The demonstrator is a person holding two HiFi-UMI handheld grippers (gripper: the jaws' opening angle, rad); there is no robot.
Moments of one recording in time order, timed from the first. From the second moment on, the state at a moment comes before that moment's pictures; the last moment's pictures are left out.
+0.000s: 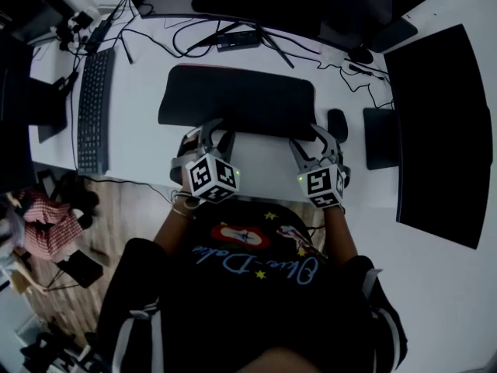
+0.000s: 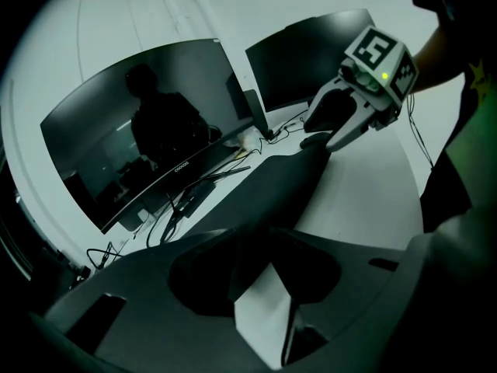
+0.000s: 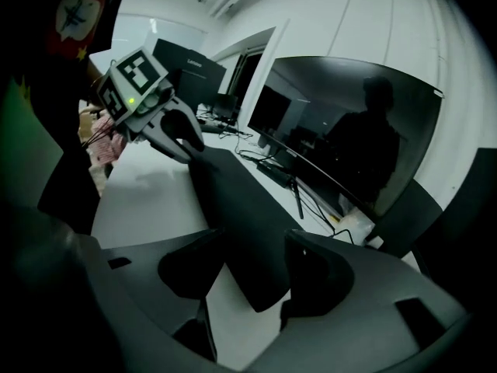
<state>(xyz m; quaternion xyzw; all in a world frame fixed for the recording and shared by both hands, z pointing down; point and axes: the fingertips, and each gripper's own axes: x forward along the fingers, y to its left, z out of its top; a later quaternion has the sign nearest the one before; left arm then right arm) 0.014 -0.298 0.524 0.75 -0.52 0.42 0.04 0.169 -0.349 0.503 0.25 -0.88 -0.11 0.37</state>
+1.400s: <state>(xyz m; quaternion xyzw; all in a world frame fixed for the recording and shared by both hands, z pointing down) 0.032 -0.299 0.585 0.71 -0.49 0.47 0.19 0.180 -0.355 0.554 0.02 -0.80 -0.36 0.48</state>
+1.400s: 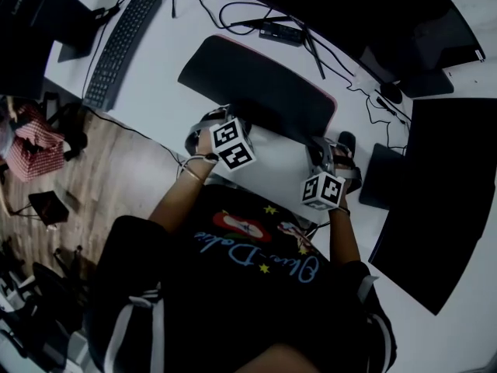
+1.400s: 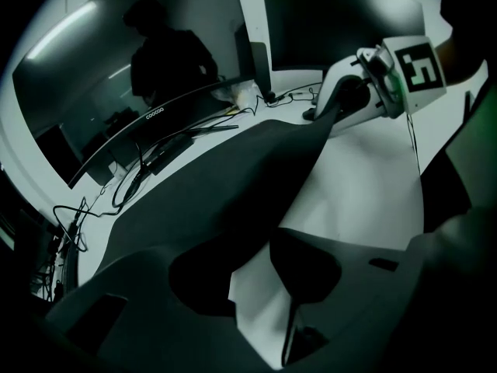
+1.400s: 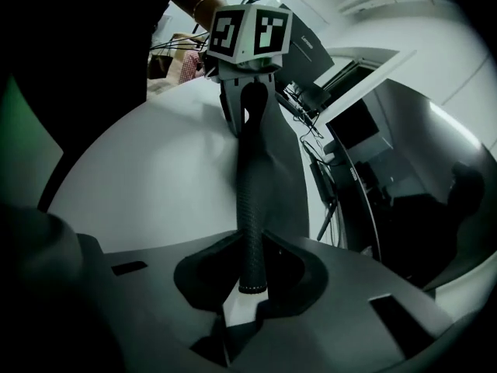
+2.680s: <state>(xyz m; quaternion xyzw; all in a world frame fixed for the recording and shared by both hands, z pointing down) 0.032 -0.300 0.575 0.78 -0.49 0.35 0.20 0.009 -0.348 0.428 -0.11 -0.65 -0.64 0.40</state>
